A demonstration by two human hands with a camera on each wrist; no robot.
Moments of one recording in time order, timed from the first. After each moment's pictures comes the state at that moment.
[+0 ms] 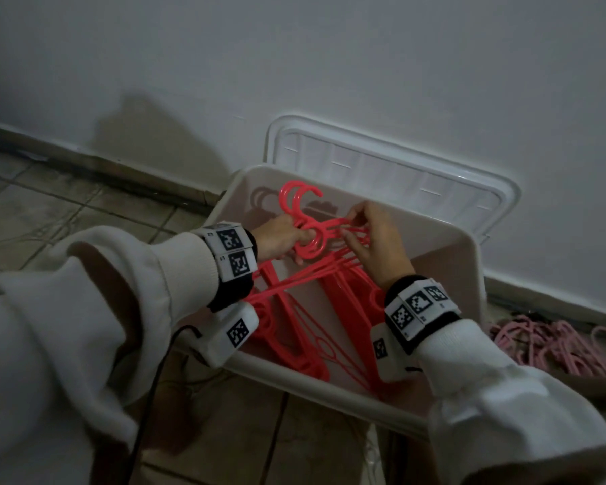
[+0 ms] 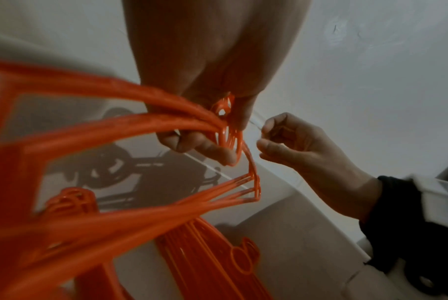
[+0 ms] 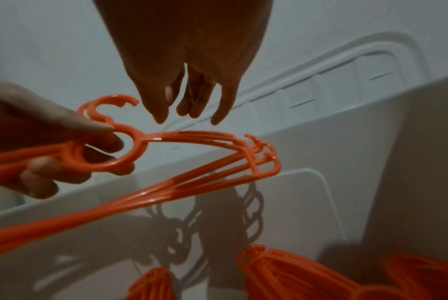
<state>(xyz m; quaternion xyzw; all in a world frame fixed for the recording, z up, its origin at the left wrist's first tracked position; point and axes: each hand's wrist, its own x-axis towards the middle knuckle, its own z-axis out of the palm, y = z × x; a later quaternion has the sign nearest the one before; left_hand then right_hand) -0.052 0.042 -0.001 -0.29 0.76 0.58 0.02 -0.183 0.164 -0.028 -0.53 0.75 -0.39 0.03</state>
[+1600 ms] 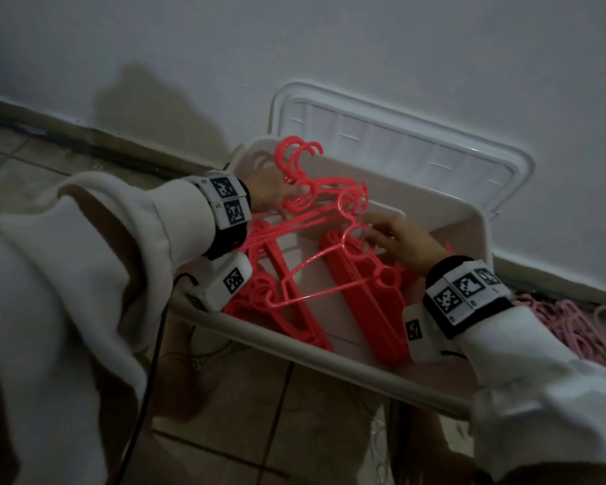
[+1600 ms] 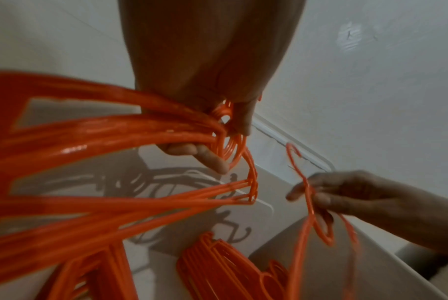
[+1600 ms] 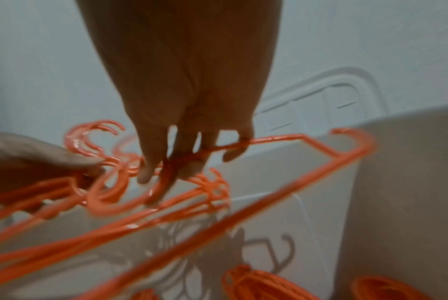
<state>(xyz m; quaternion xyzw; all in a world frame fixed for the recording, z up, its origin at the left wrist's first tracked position) -0.053 0.010 0.000 -0.33 0.79 0.52 -0.06 -0.199 0.193 -0.025 -0.54 0.79 -0.22 0.21</state>
